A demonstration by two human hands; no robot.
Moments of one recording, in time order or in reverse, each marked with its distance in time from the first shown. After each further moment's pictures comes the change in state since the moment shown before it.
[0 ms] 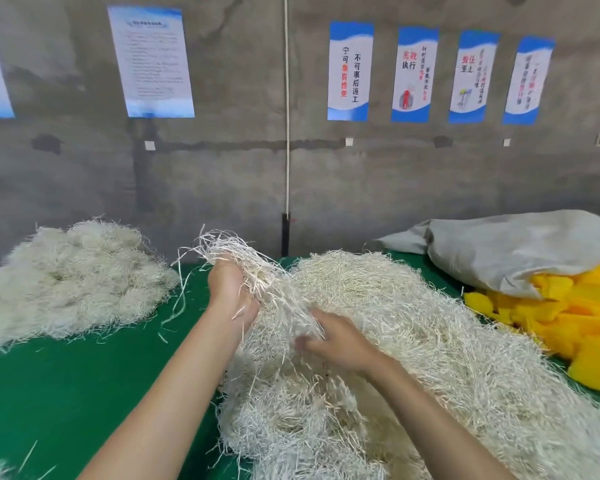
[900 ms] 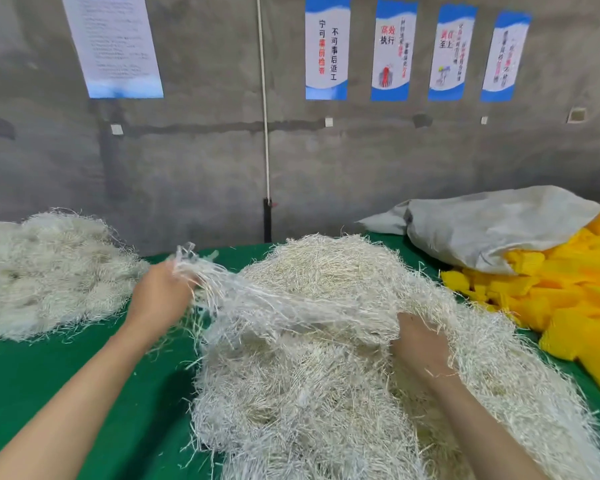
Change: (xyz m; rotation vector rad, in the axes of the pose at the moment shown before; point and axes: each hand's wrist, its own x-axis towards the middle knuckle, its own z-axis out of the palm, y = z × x) left_hand 0.043 0.002 -0.065 1.195 -0.061 0.556; right_hand -0.047 0.142 -0.050 -0.489 0.228 0.628
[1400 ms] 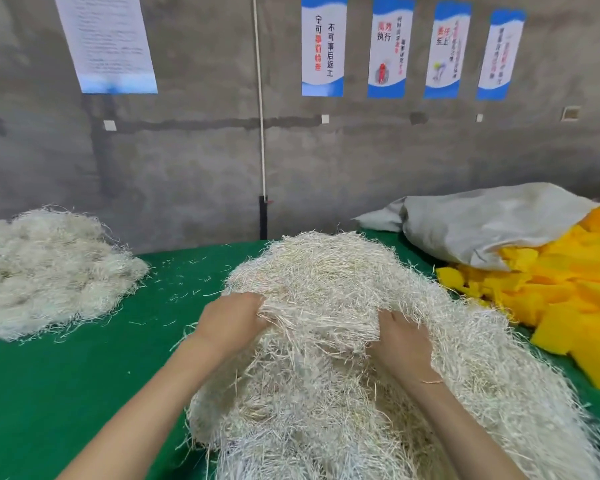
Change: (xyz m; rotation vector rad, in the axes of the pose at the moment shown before) left_hand -0.041 0.029 0.073 0.651 -0.333 0.506; right_hand -0.016 -0.021 0.008 -0.070 0.118 -0.096
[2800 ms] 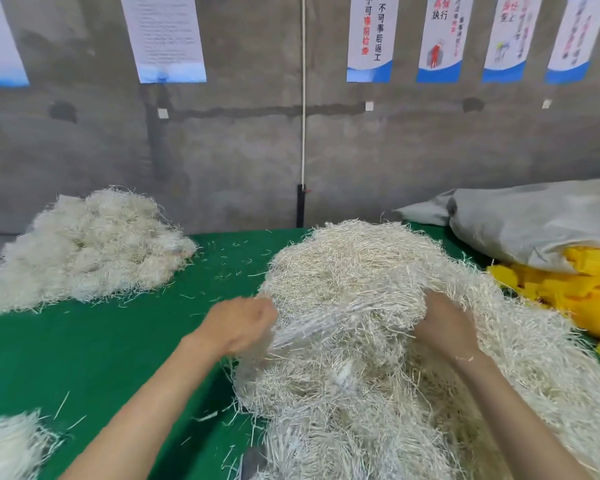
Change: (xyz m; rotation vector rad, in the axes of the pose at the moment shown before) left_hand -0.050 -0.052 0.000 -0.097 -0.135 -0.049; right_hand 0.011 -0.009 -0.012 0.204 -0.014 -0.012
